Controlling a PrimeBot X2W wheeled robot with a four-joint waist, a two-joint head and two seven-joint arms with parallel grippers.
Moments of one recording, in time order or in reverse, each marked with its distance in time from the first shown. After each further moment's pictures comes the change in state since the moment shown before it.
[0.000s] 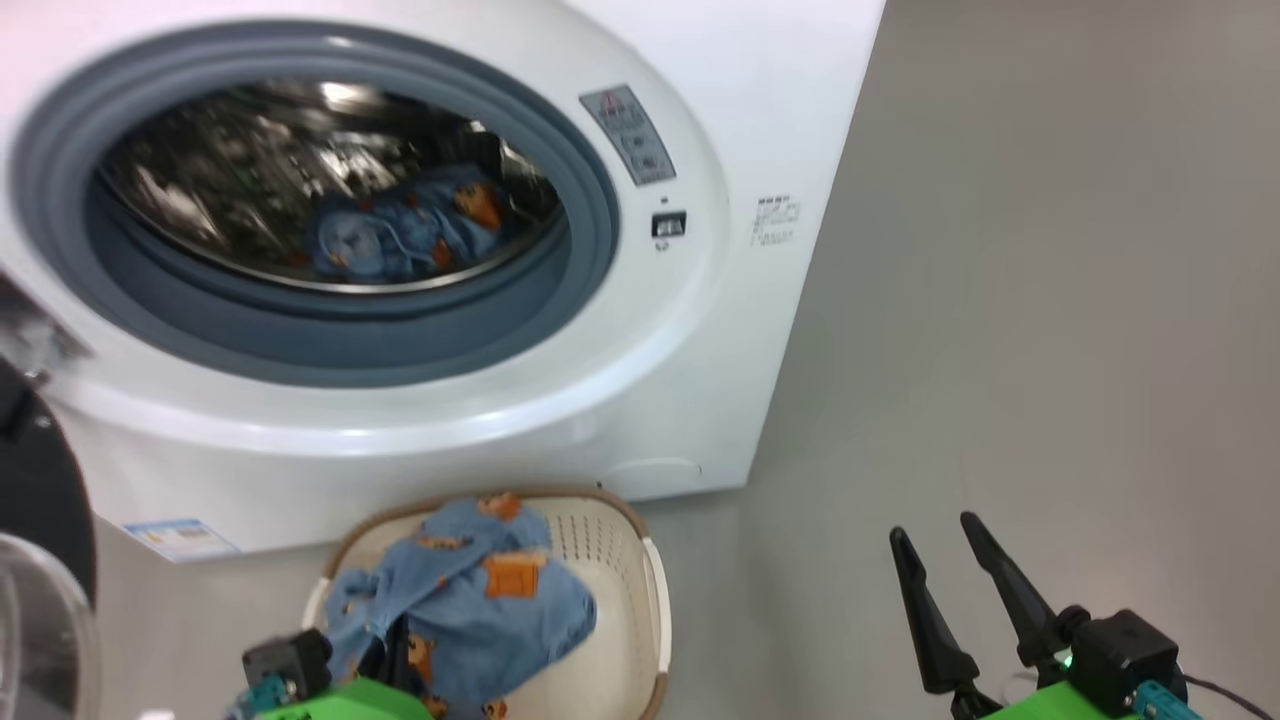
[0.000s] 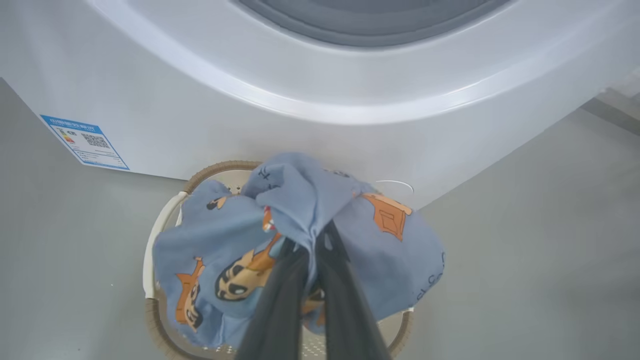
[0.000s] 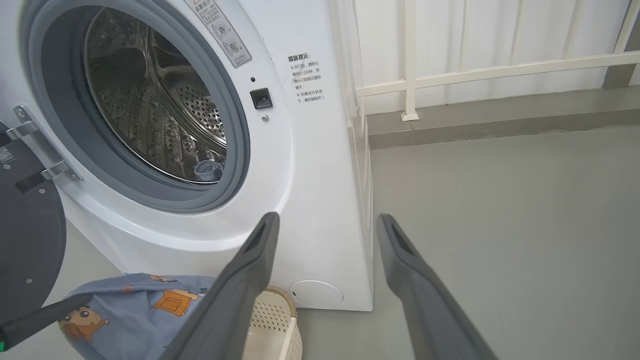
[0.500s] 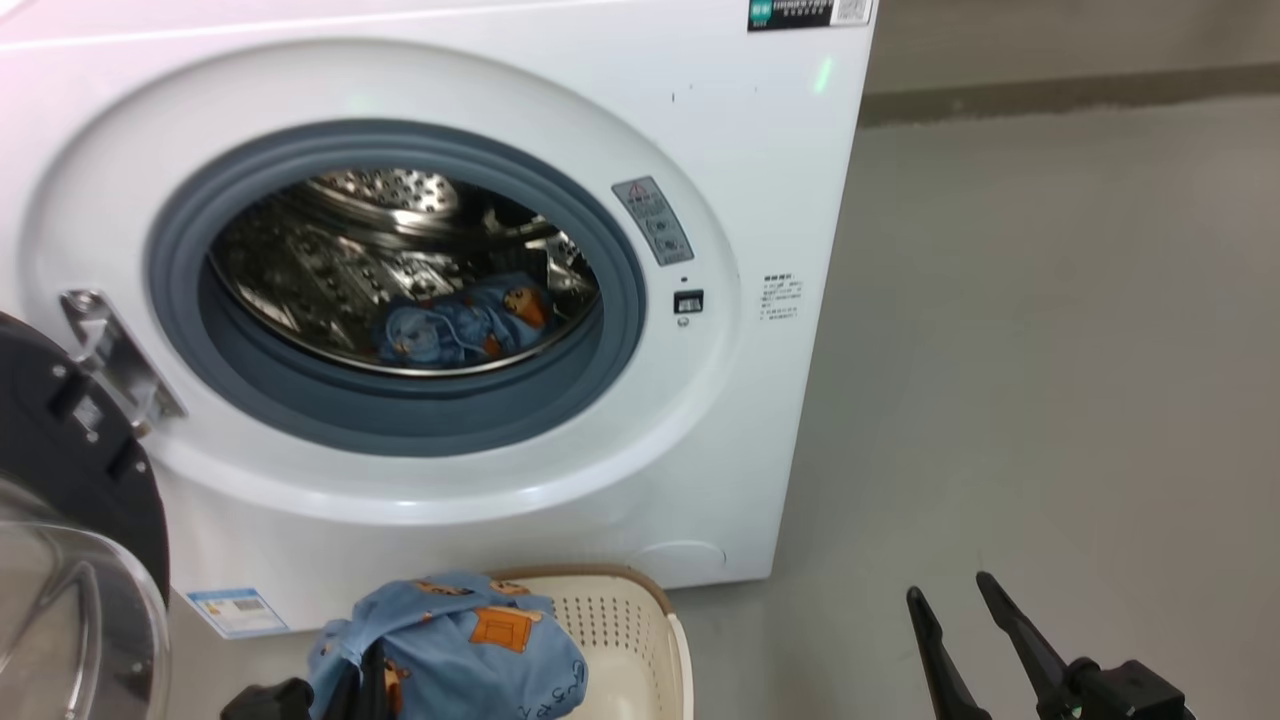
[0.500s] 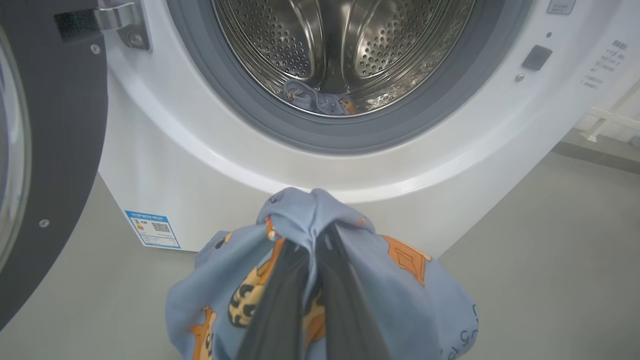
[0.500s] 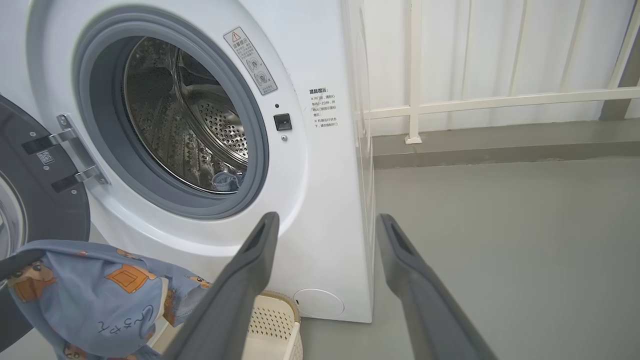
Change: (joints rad) left arm 0.198 0.000 0.087 -0.281 0.154 0.073 0.000; right arm 0.084 -0.019 -0.008 0.014 -0.015 0.000 0.000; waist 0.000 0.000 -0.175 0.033
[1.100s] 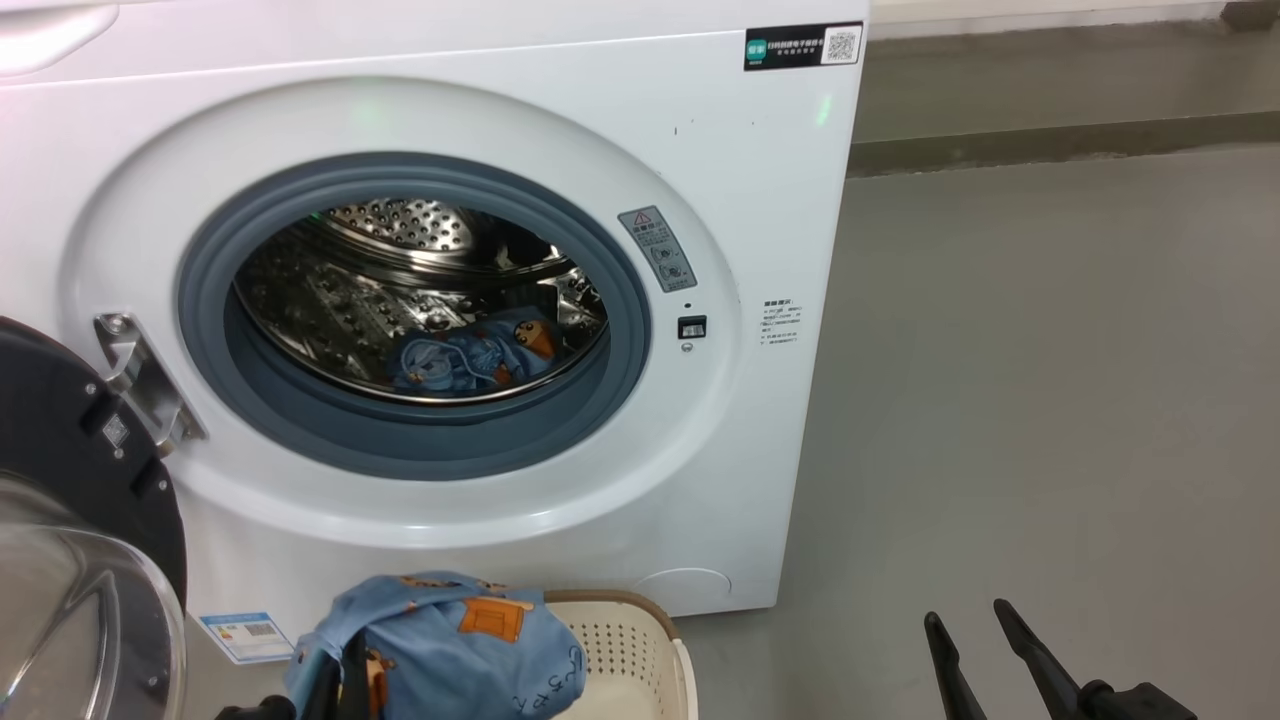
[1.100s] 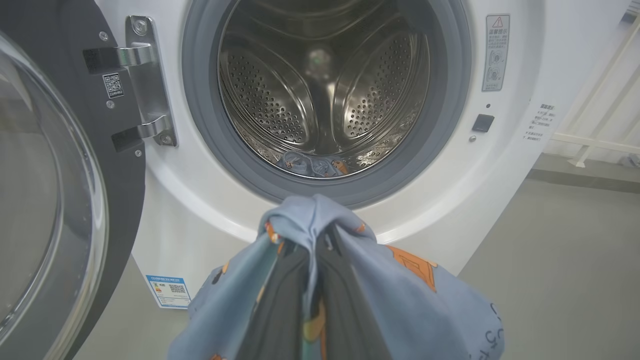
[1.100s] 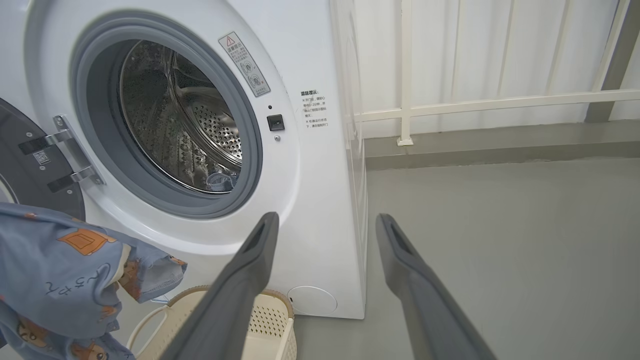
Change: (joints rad) left arm 0.125 0.008 0.040 -0.254 0.113 0.022 -0.001; right arm 0.039 -0.007 -0.024 0.015 -0.001 0.000 0.000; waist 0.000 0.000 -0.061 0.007
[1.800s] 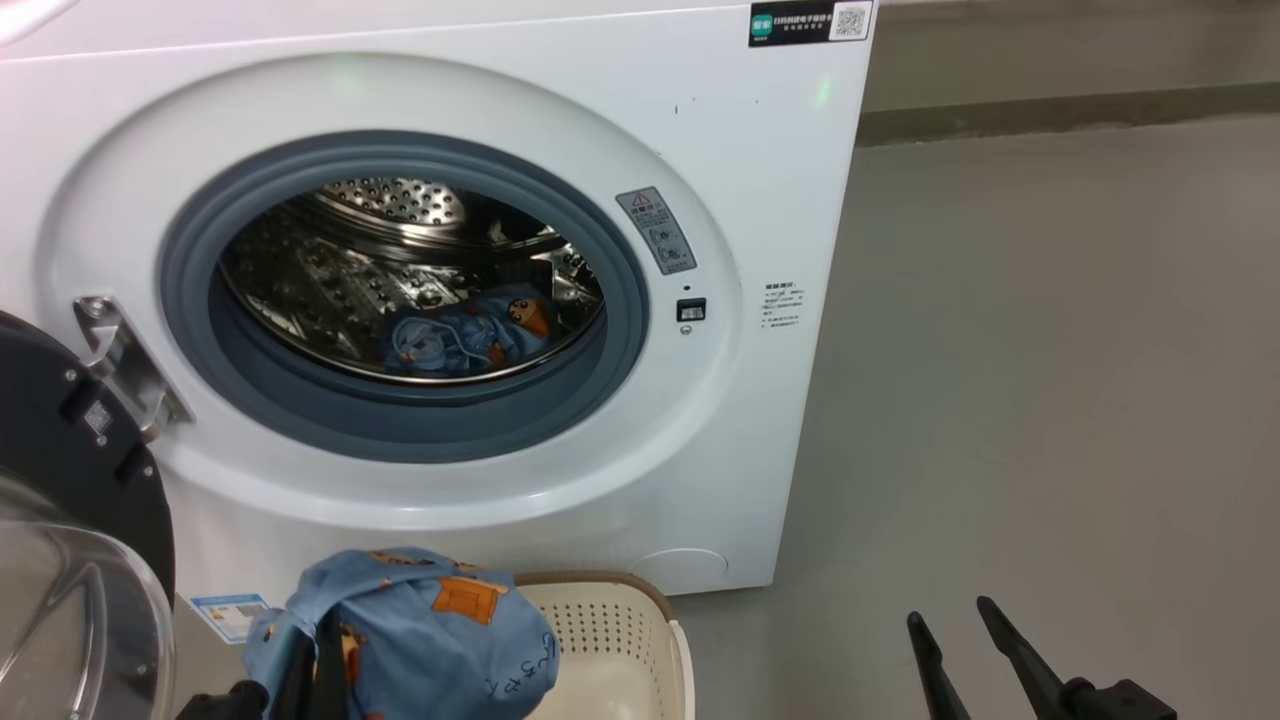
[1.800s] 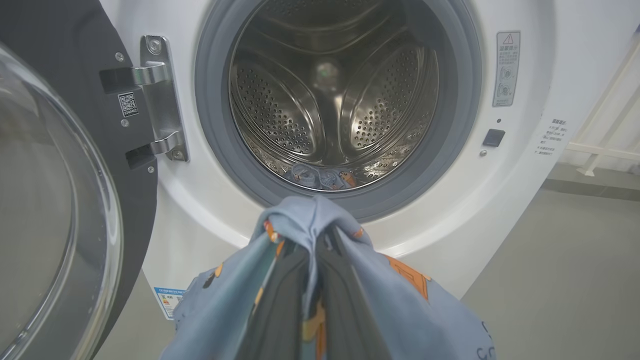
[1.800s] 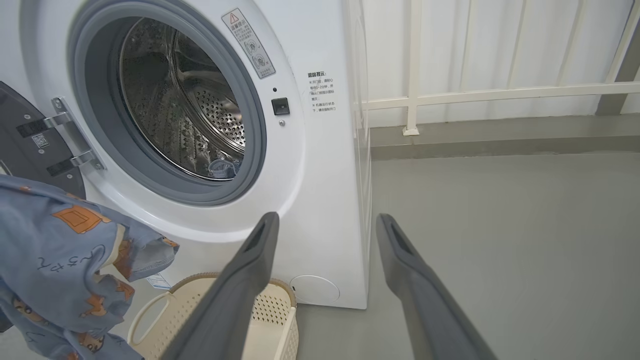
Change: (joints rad) left arm 0.003 0.005 0.039 -0.063 0.016 -0.005 -0.002; right arm -0.005 0.003 0.015 0.001 -0.022 0.000 0.000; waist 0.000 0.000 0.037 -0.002
